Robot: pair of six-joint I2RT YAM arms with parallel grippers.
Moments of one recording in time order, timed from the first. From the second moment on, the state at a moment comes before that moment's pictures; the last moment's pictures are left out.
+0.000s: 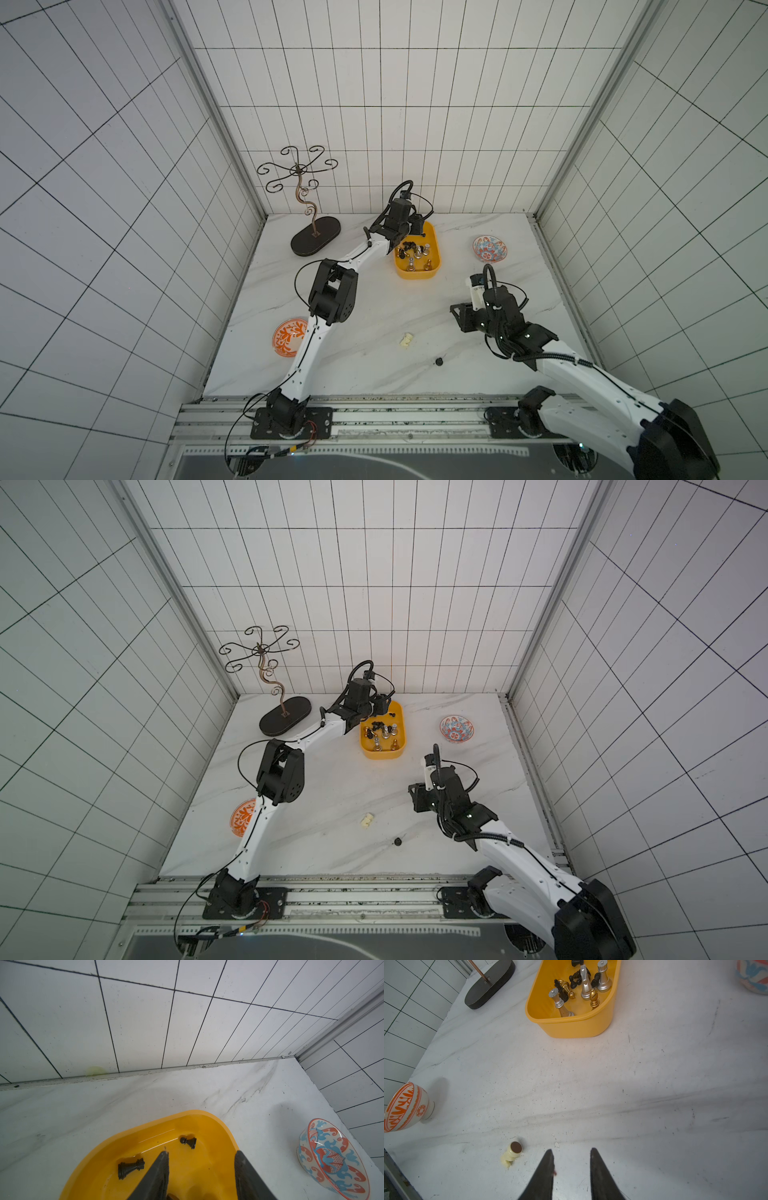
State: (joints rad) left arm -0.52 2.47 2.16 -0.15 0.09 -0.37; right arm 0.55 0.98 0.51 -0.17 -0.04 0.41
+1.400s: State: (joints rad) left arm -0.74 1.03 0.63 -0.03 -0.03 -0.46; right arm 0.69 0.94 0.51 -0.44 0.15 0.44
